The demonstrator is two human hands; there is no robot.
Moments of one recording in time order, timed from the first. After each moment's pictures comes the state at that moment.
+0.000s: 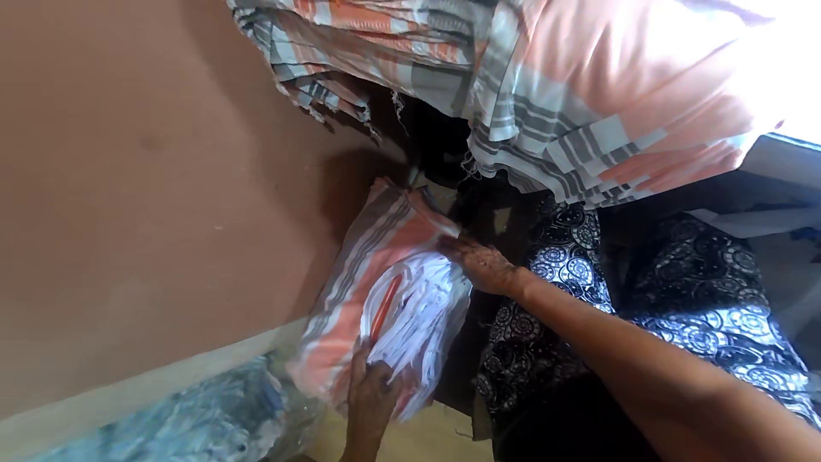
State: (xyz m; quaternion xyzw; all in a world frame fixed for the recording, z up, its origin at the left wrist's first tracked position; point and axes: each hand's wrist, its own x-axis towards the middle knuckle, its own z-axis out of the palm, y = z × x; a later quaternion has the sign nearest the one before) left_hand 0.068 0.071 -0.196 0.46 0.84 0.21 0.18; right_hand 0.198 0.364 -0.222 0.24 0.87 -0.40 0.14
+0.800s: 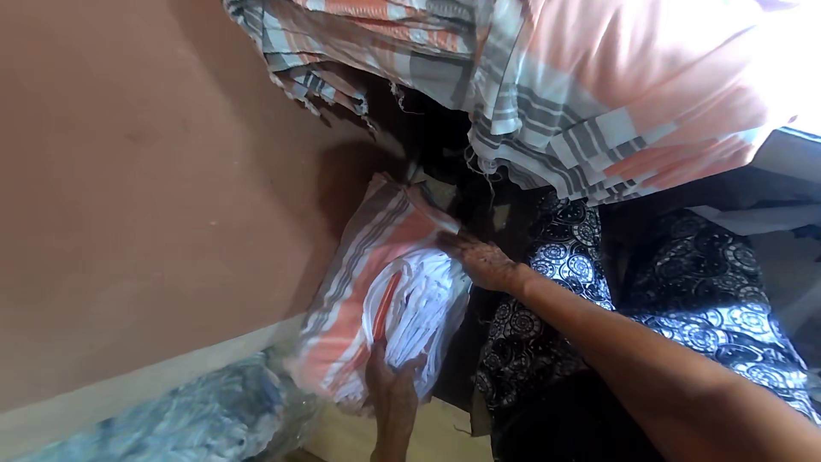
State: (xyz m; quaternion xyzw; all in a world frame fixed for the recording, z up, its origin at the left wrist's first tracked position) left_hand 0.106 0.069 -0.224 0.46 0.85 0.22 0.13; right_hand 0.199 0.364 -0.227 0.23 0.89 -0.38 0.13
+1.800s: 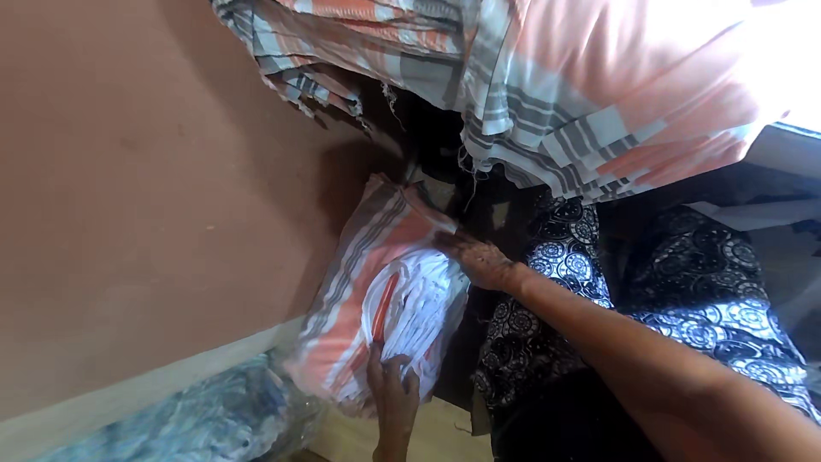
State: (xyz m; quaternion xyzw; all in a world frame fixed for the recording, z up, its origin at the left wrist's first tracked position) left_hand 0.108 0.069 -0.226 0.42 0.87 0.23 0.14; right_hand 0.199 0.364 -0.226 0.24 0.88 -0.39 0.12
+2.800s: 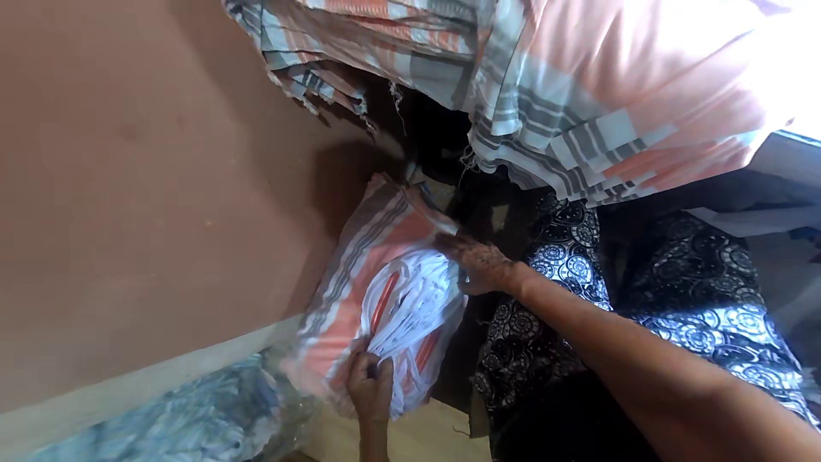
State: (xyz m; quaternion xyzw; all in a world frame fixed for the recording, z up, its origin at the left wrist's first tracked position) left_hand 0.076 0.080 -0.230 0.32 0.84 0.41 0.14; right_hand 0.197 0.367 -0.226 0.23 0.88 -0.40 0.14
